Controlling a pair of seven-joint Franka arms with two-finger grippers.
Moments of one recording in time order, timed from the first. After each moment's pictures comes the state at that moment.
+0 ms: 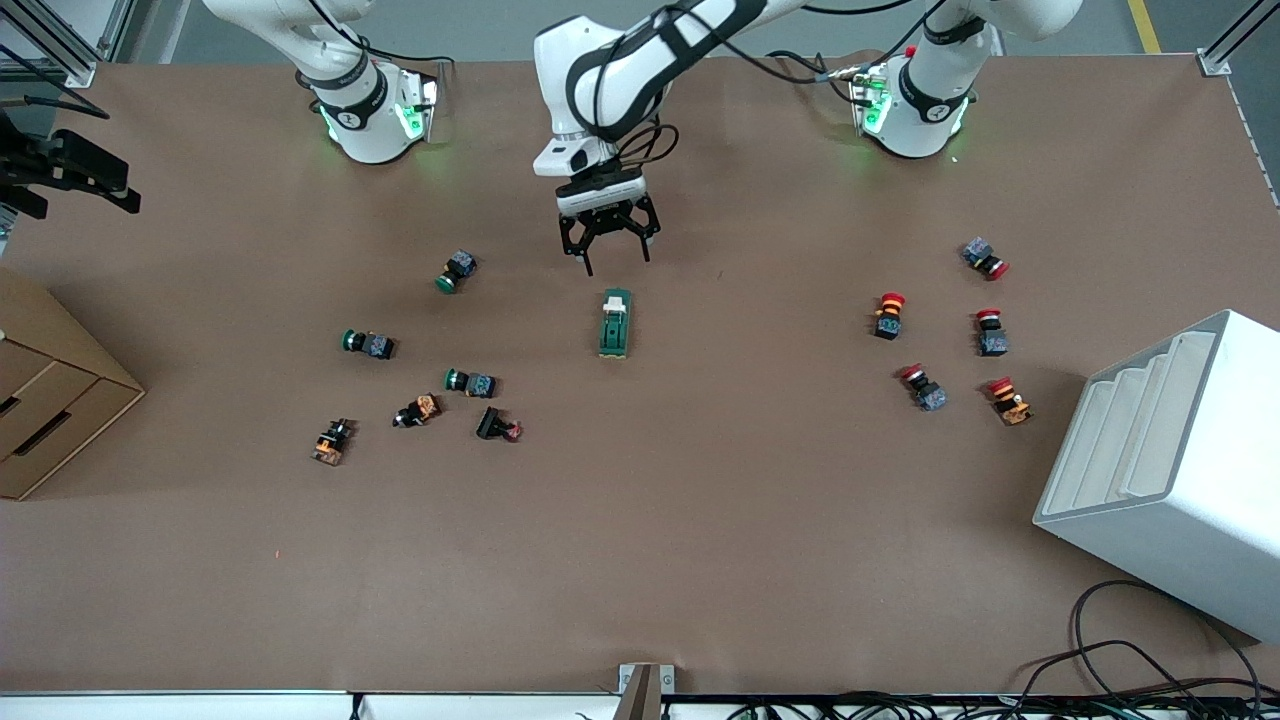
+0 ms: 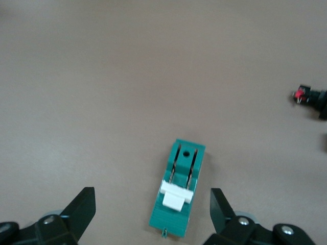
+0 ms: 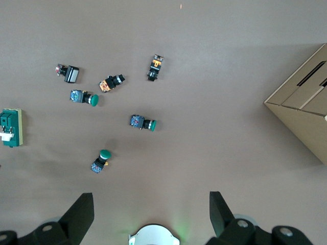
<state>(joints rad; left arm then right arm) -0.79 0.63 -0.51 -1.76 1.16 2.01 -2.11 0.01 -0.06 -0.05 -1.50 0.00 1.36 -0.09</state>
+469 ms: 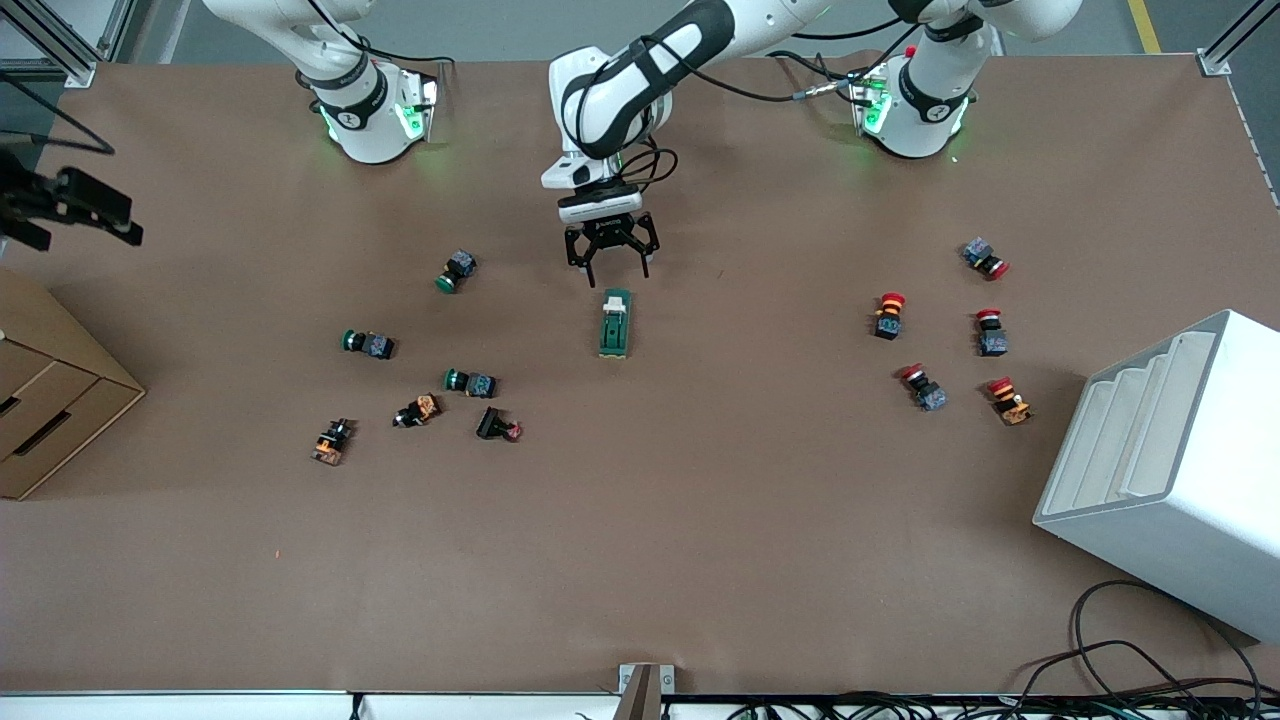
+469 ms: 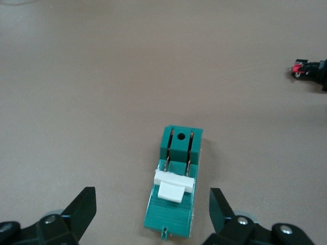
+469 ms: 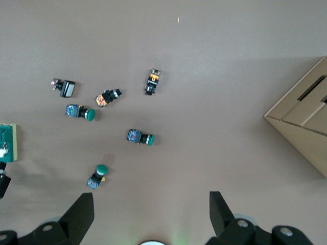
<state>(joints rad) -0.80 0.71 -0.51 -1.77 1.35 2.01 -2.16 0.01 0.02 -0.05 -1.50 0.00 1.45 -0.09</state>
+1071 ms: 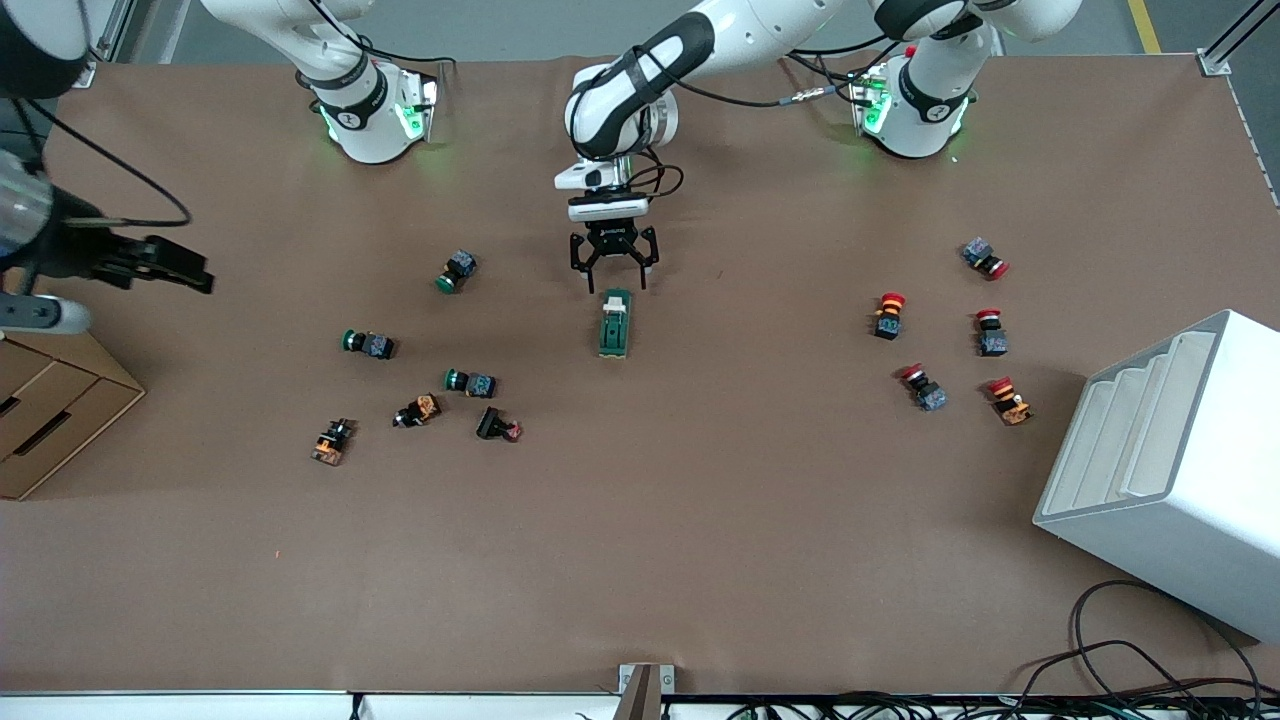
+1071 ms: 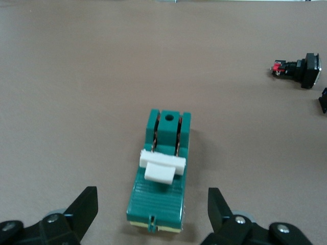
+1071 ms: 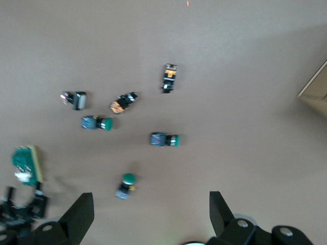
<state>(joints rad) -0.81 0.79 -0.50 -1.82 1.59 2.01 -2.41 0.11 0.08 -0.04 -1.52 0.06 1.49 0.24</state>
